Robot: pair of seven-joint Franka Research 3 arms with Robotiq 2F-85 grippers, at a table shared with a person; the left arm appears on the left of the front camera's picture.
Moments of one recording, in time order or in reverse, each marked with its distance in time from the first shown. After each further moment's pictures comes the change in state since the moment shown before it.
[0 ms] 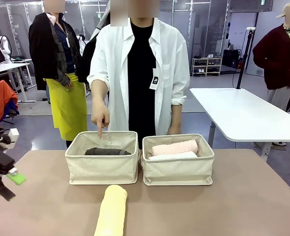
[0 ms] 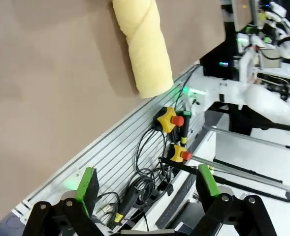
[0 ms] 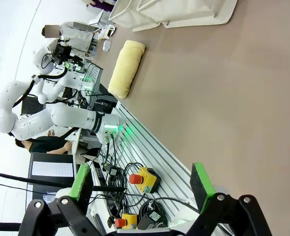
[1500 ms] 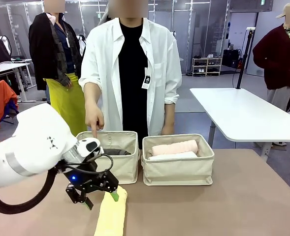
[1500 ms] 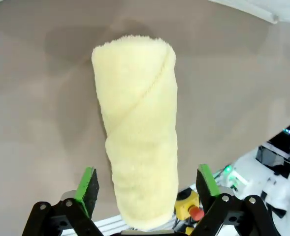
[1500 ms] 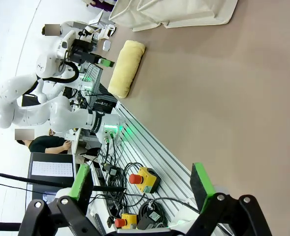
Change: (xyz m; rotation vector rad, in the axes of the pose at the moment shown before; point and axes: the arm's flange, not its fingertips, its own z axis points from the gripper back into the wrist) left arm 0.100 -0.094 -0.214 0.403 -0.150 0.190; right arm 0.000 0.001 0.000 -0.001 0.000 0.003
